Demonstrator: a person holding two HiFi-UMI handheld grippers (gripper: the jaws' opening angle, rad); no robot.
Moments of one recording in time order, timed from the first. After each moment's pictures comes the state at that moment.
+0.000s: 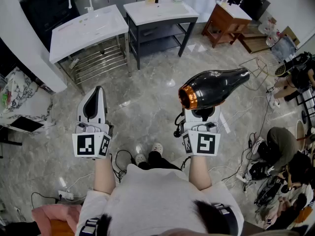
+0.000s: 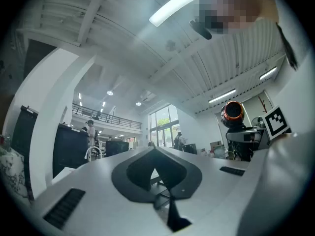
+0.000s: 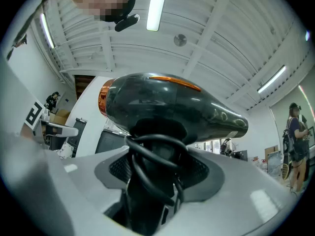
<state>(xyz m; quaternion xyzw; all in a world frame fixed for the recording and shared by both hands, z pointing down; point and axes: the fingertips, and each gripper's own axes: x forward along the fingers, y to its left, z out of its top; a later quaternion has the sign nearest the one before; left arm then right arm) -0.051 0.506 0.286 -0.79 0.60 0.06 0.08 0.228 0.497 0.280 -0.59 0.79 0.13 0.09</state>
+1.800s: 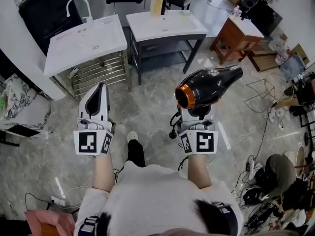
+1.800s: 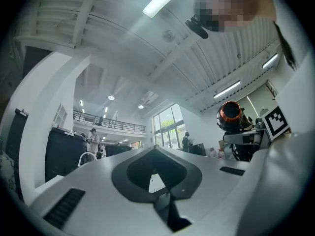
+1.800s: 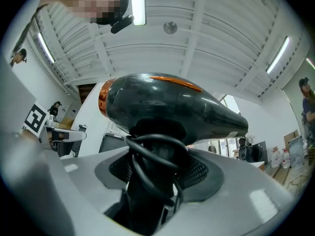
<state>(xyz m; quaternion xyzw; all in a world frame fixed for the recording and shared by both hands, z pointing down) -0.003 0.322 0.279 -0.77 0.62 0.06 0.11 0.248 0.290 0.284 -0.53 0.83 0.11 0.12</state>
